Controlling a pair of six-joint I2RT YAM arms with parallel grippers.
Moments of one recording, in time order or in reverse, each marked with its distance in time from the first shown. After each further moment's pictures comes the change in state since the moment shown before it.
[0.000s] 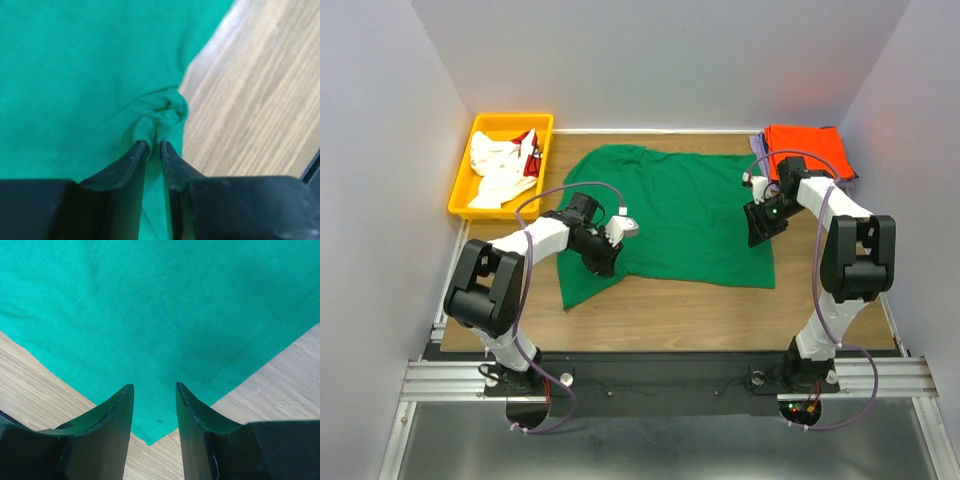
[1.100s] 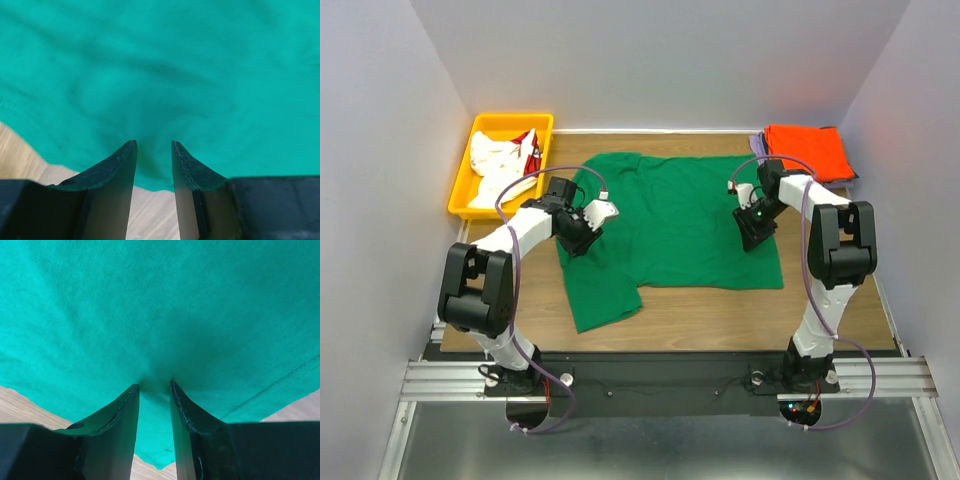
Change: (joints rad) left arm 0.130 -0.034 0.080 -0.035 -0.233 0.178; right arm 0.071 0.140 0.060 0.006 0.120 0.022
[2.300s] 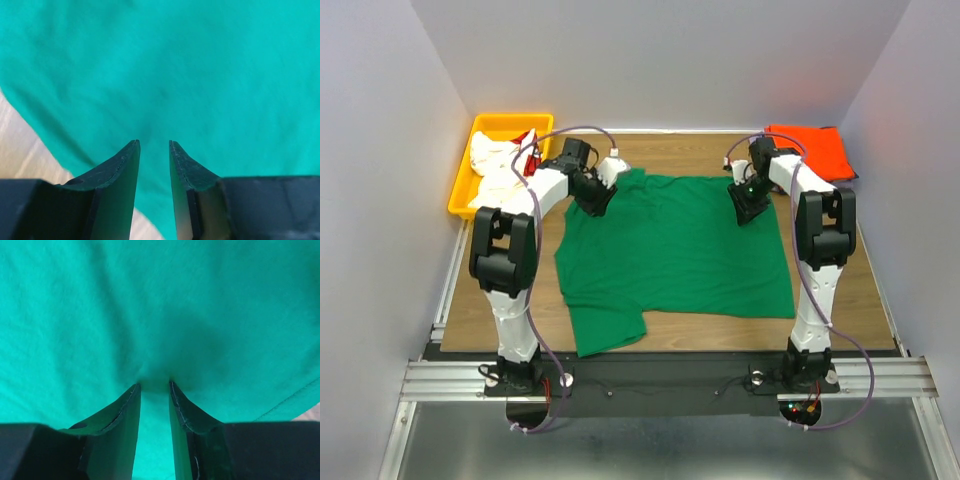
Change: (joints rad) left arm -0.006 0.312 0.449 -0.053 0.049 -0.109; right arm 0.019 0.212 0.362 -0.060 0.063 0.073
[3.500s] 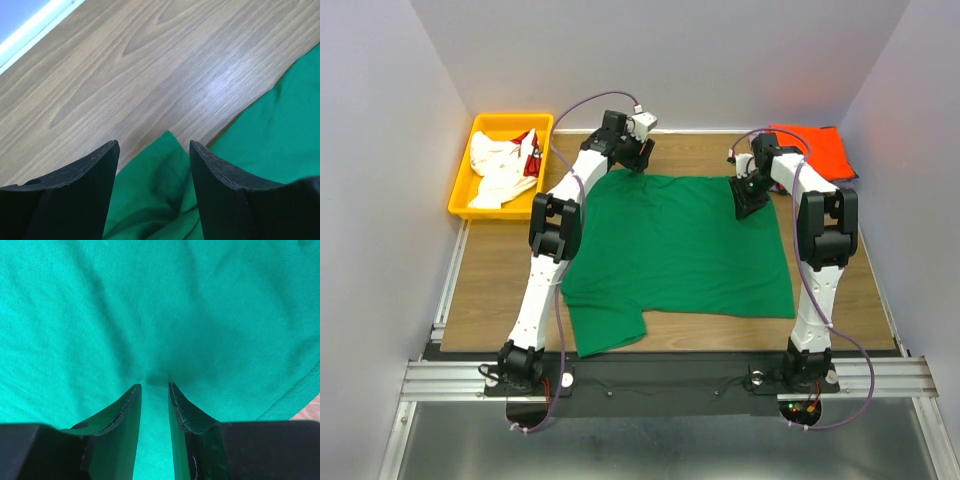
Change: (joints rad) left arm -0.076 0.702 0.930 0.187 -0.045 -0.369; right arm -0.007 -0.002 0.011 0.056 -0.019 0.114
